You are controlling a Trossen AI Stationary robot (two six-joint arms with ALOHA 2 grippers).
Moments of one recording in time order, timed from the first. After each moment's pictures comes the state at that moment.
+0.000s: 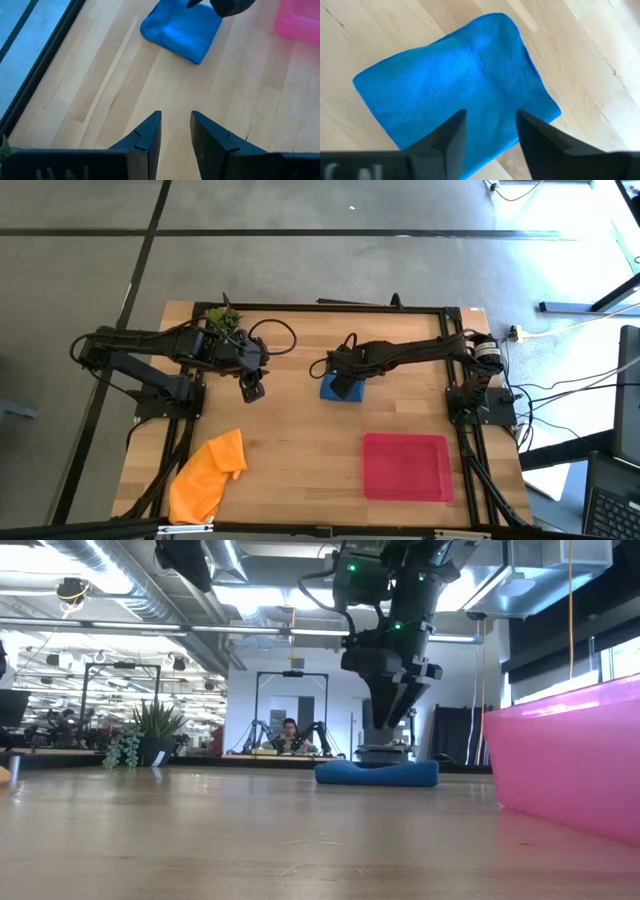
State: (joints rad) left arm -0.07 1.20 1.30 -1.11 -0.30 -0.36; right arm -0.08 1.86 1.37 -0.85 0.32 0.58
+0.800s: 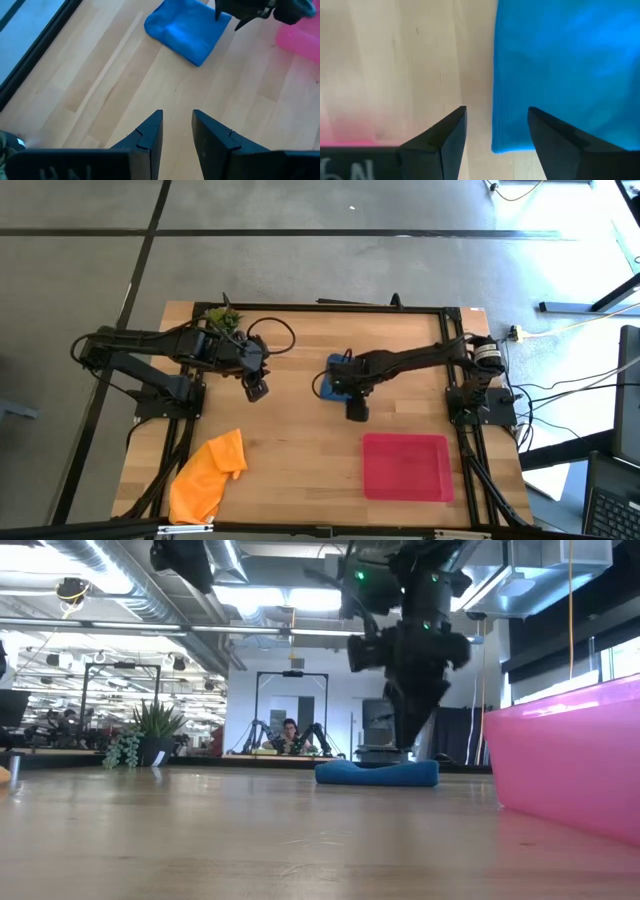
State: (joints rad) left arm -0.07 1.21 1.30 -1.11 -0.30 -0.50; right arm -0.03 1.86 1.28 -0.79 -0.05 0.05
